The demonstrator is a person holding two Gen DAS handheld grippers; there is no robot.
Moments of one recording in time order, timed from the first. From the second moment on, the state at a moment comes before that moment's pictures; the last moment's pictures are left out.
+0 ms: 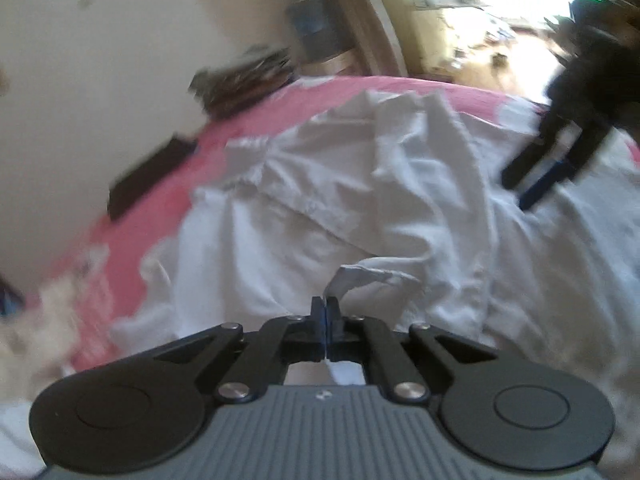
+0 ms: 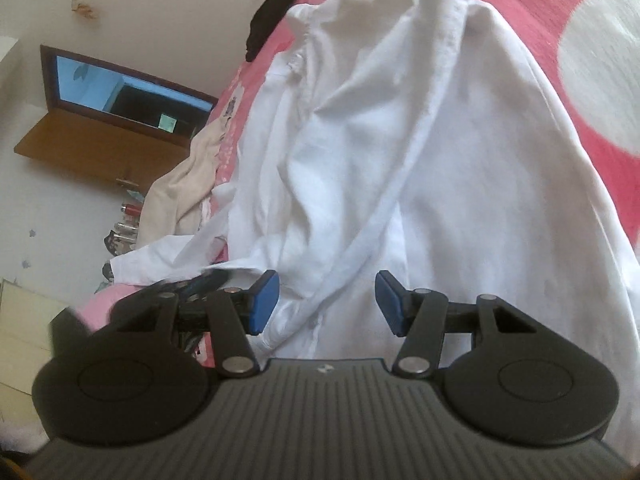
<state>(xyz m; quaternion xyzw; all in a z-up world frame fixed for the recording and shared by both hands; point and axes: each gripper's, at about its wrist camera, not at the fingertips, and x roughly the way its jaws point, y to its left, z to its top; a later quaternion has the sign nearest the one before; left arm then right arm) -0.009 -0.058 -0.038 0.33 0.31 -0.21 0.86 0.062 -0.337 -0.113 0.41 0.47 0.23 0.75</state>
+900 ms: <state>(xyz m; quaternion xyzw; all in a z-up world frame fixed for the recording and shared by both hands) 0.062 -0.003 -0.056 0.08 0.49 -0.25 0.83 0.057 -0.338 -0.121 0.47 0.47 0.22 0.71</state>
